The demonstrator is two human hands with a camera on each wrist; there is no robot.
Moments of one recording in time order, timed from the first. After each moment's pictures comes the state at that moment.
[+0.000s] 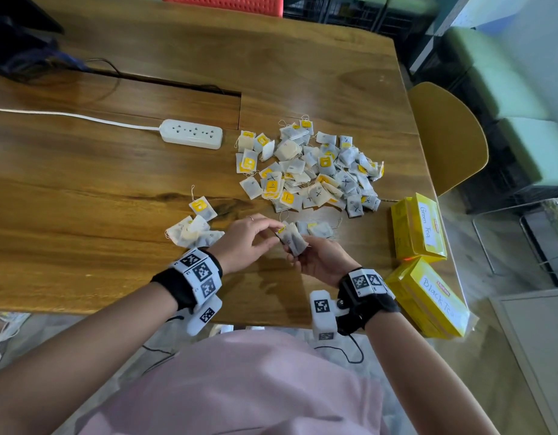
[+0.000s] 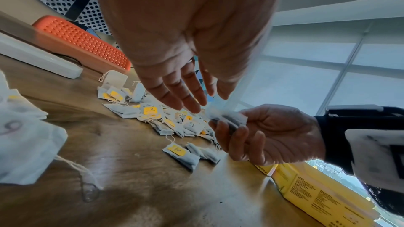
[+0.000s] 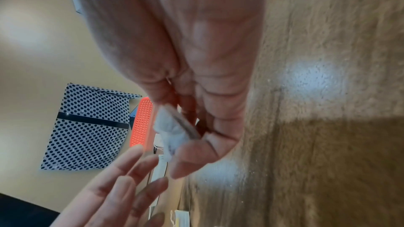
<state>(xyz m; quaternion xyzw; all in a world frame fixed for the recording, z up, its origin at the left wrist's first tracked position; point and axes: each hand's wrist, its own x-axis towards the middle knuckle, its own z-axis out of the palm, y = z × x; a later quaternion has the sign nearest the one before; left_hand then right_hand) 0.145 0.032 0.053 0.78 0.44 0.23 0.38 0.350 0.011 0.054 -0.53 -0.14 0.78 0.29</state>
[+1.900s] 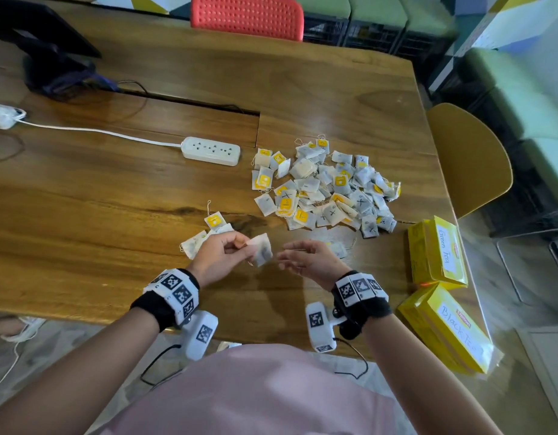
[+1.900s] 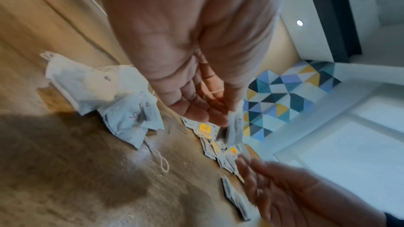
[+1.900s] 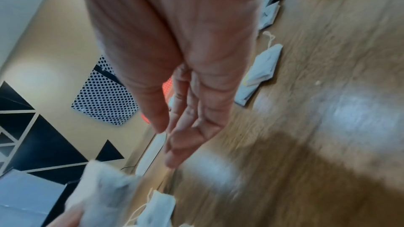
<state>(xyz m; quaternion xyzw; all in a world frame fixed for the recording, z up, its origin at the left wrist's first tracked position) 0.099 0.031 0.038 0.55 0.56 0.32 0.53 0.324 0.036 0.057 -0.55 -0.33 0.72 0.27</state>
